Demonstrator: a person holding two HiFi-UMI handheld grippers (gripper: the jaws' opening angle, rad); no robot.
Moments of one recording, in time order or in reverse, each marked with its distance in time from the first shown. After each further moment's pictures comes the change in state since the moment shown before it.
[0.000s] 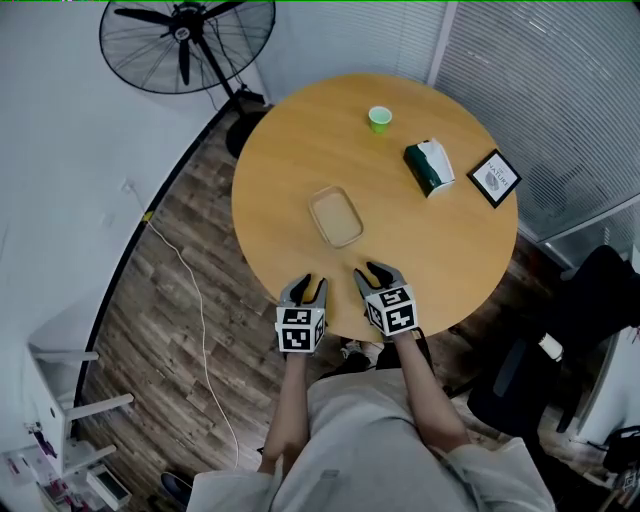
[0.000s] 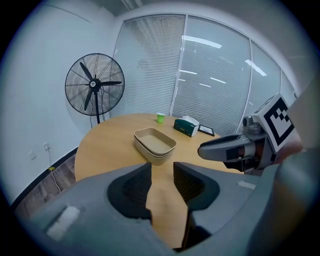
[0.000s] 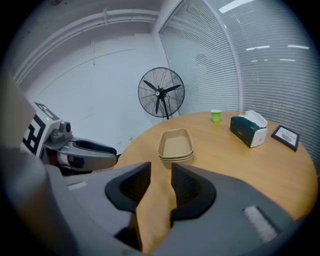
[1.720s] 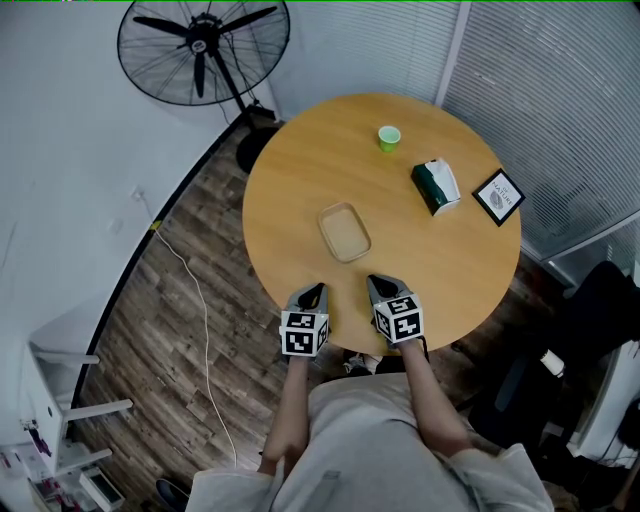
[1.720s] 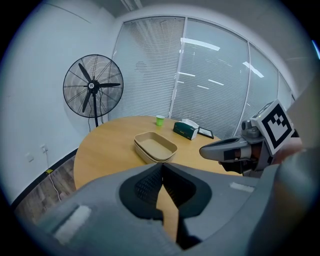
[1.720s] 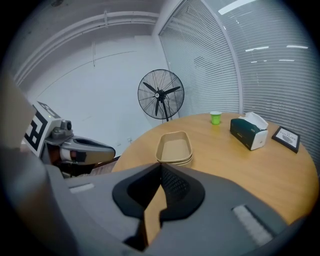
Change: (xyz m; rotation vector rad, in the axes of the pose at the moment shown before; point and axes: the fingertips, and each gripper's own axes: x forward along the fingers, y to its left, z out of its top) left arm 0.002 0.007 0.016 0.007 -0.025 -0.022; right arm 0.003 -0.007 0.010 0.004 -0.023 -0.001
